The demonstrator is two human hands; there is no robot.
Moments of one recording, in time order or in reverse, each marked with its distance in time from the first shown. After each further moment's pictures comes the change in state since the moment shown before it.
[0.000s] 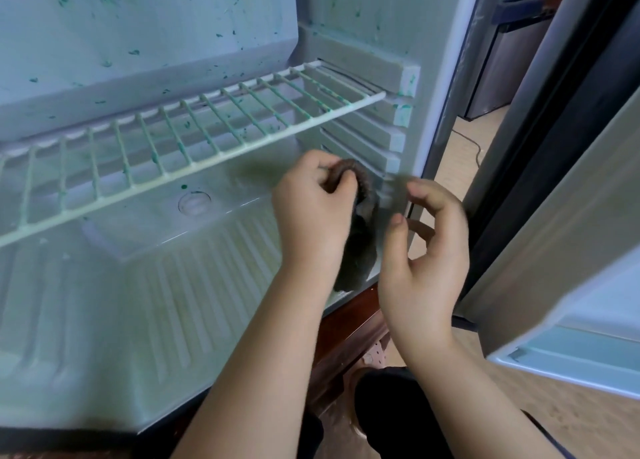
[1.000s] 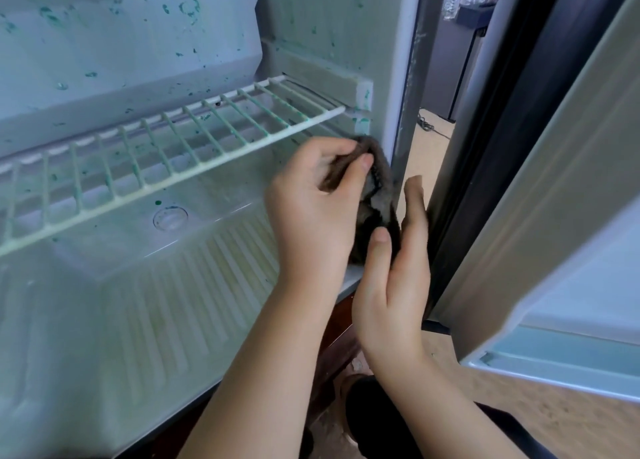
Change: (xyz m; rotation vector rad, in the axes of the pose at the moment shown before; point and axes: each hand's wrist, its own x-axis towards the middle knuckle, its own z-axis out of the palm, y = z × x) left_hand -0.013 0.037 0.018 -0.325 0.058 0.124; right_hand -0.004 0.002 -0.006 0.089 -0.092 0.165
